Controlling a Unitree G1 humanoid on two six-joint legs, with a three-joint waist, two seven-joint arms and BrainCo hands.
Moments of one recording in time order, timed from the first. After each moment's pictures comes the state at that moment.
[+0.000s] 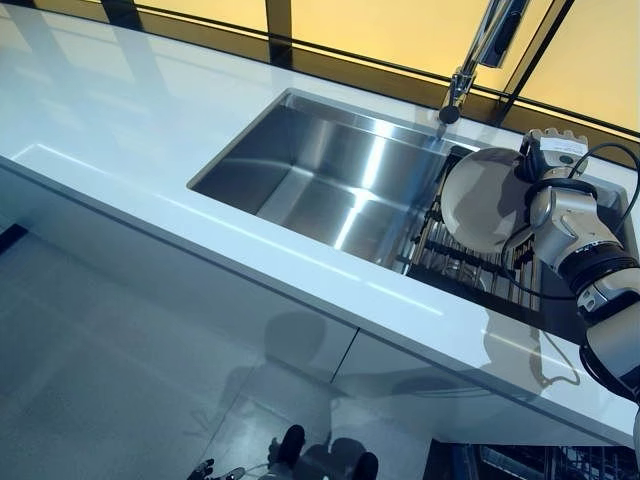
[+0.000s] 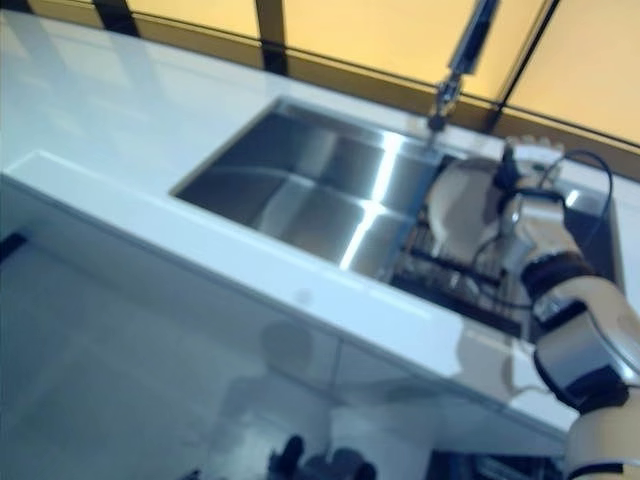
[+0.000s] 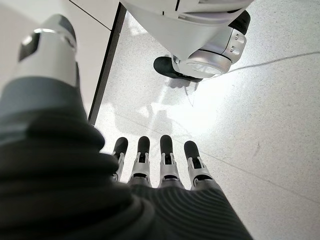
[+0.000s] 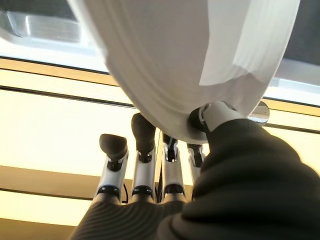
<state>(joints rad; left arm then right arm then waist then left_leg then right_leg) 0.02 0.33 -0.36 1.06 -0.38 -0.14 0.11 -1.26 -0.85 0.79 0.94 -0.34 0.29 -0.31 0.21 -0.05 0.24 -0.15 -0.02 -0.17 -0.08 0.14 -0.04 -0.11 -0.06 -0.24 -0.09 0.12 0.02</state>
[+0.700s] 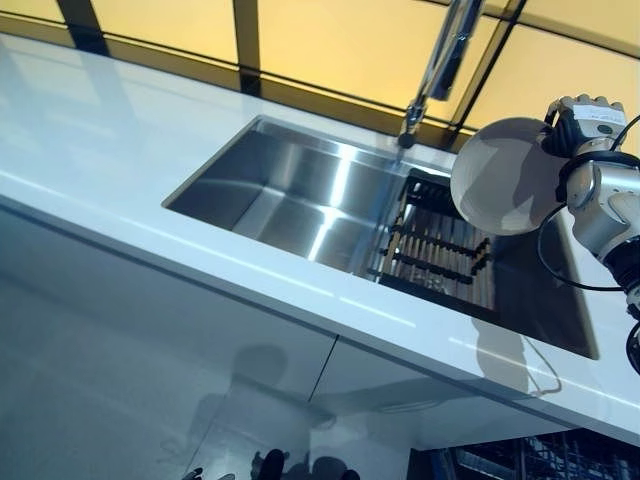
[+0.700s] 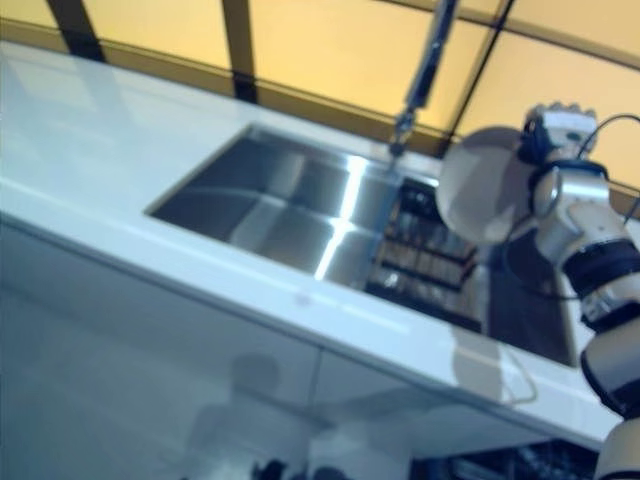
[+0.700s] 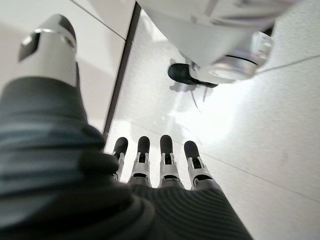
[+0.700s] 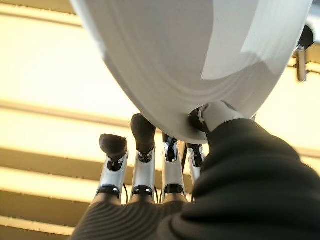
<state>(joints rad) 0.04 0.33 -0.29 1.08 -0.36 -0.14 0.11 -1.27 -1.05 0.79 0.74 -0.33 0.29 -0.23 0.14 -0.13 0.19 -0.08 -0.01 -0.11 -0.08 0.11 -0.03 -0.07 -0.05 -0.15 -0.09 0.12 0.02</state>
